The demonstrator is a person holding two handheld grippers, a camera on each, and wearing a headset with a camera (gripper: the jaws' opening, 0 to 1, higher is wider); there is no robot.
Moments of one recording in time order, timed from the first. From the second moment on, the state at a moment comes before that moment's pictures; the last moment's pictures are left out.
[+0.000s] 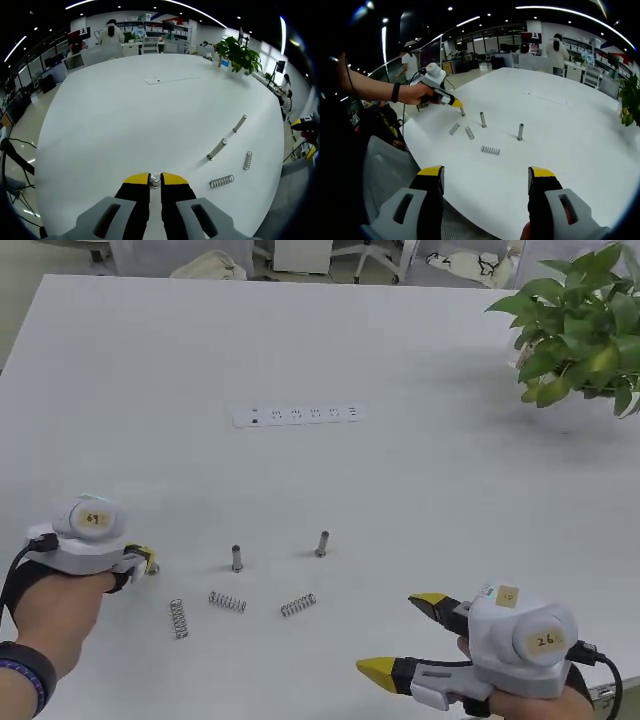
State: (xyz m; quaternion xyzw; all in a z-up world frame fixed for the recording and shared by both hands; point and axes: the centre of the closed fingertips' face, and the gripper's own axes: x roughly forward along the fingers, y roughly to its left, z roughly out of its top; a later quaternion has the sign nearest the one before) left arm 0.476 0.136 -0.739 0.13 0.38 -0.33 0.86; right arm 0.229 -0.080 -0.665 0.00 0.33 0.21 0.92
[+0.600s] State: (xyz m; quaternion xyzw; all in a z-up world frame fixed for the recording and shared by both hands) left arm 0.470 0.132 -0.737 0.13 0.37 -0.34 0.85; right arm 0.229 -0.079 -0.667 0.00 0.33 0.21 0.92
